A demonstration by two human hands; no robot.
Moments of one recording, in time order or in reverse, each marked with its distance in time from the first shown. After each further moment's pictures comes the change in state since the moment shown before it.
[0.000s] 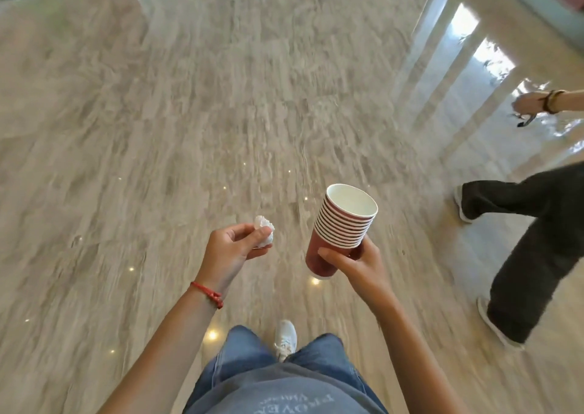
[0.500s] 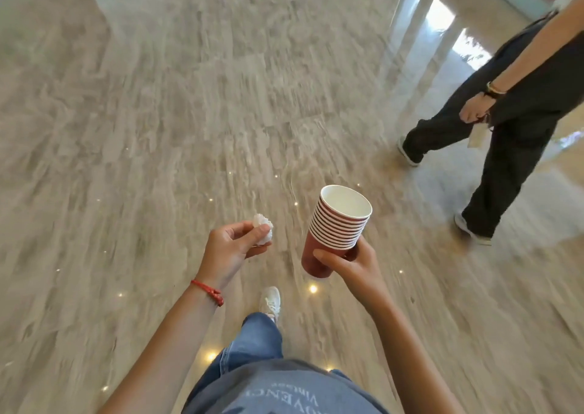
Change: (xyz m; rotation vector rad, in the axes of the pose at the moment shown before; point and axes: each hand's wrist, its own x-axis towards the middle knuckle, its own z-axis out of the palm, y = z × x) left_hand 0.302 0.082 0.060 0.040 -0.088 -0.028; right_hand 0.292 -0.033 0.001 0.053 0.070 0.022
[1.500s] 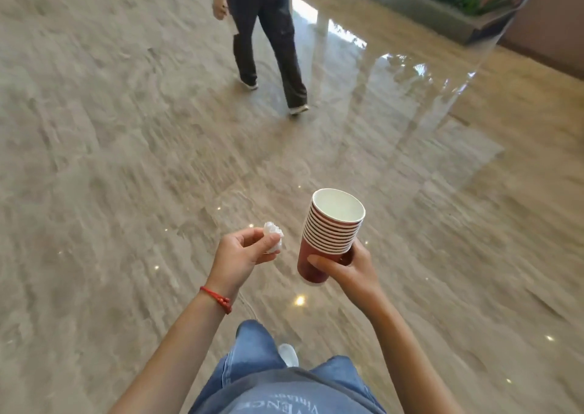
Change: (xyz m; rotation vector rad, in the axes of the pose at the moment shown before) left_hand 0.465 0.161 0.274 0.216 -0.472 -0.050; right_hand 0.434 -0.104 -0.150 0.040 0.430 0.010
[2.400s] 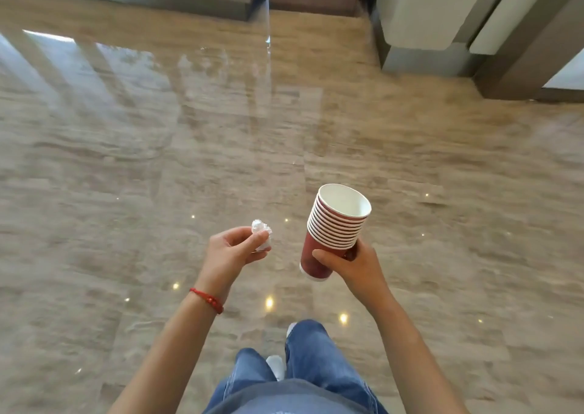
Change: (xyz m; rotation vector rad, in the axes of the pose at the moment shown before) left_hand 0.292 0.127 0.226 0.202 -0.698 -0.114; right_hand 0.185 -0.060 -0.154 0.108 0.796 0.134
